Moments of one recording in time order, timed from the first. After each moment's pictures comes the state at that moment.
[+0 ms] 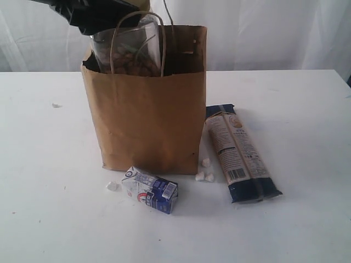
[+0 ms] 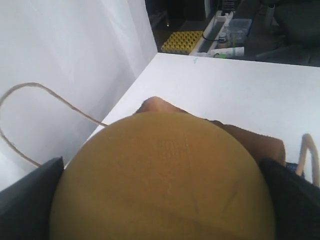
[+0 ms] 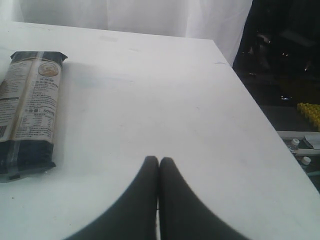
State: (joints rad) left arm -0.28 1.47 -1.43 -1.09 0.83 1.45; right arm -0.08 0.00 0.00 -0.03 0.34 -0.05
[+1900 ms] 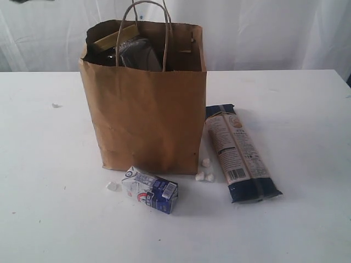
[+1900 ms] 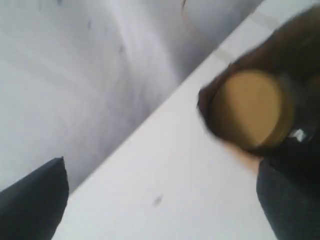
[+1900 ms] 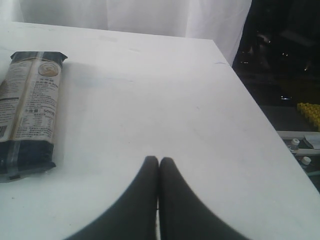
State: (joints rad) left arm -0.28 1.39 -1.61 -0.07 0.85 0.66; right arm -0.08 0.00 0.00 -0.03 0.34 -0.05
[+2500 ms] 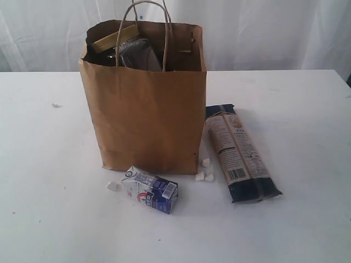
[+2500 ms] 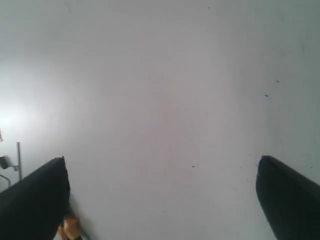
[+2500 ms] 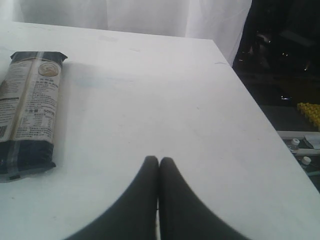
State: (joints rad) left arm -0.07 1.50 -1.06 0.49 0.94 0.03; right arm -0.08 0.00 0.00 -0.03 0.34 -0.05
